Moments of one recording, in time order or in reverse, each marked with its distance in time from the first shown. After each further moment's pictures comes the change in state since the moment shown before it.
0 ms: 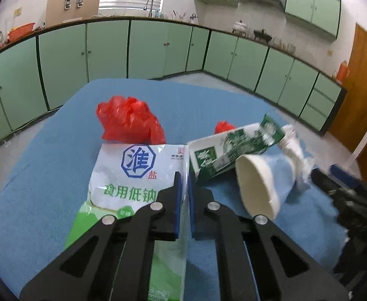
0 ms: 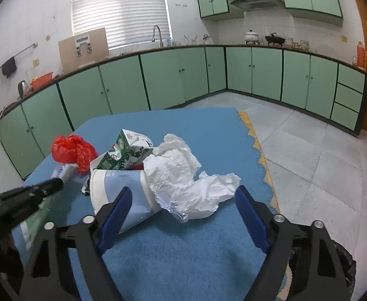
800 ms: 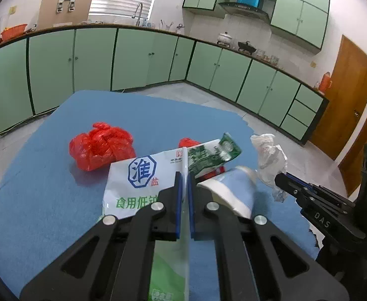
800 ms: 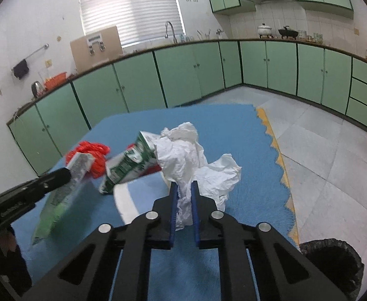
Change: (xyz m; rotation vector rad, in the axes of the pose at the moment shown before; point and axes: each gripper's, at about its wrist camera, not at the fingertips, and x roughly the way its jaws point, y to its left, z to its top) left arm -0.030 -0.029 0.001 -0.011 -0.056 -0.111; right arm -0.024 -0.003 0.008 -0.002 -0.011 0.116
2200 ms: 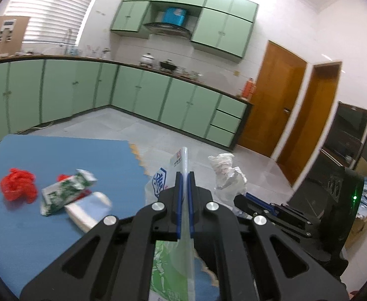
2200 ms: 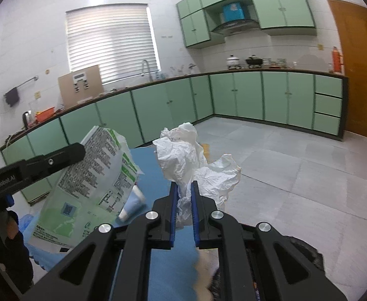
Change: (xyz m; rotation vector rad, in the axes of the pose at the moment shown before) left arm -0.083 -0.148 0.003 0.160 -0.107 -0.427; right arm -0.169 -0.062 -0.016 0.080 -0.183 -0.168
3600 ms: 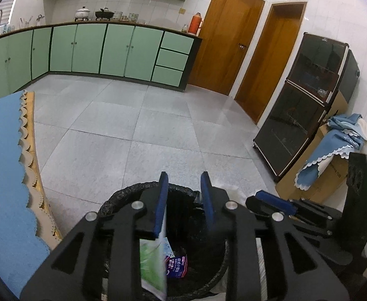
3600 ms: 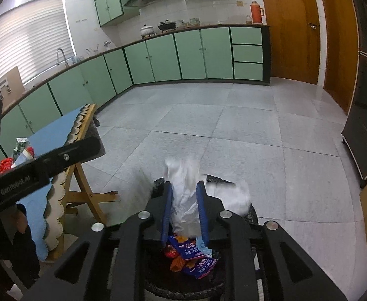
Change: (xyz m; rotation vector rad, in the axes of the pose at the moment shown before) left arm 0.193 -0.110 -0.119 0.152 0.326 -0.243; right arm -0.032 -0.159 -0.106 0.232 0.171 -0.359
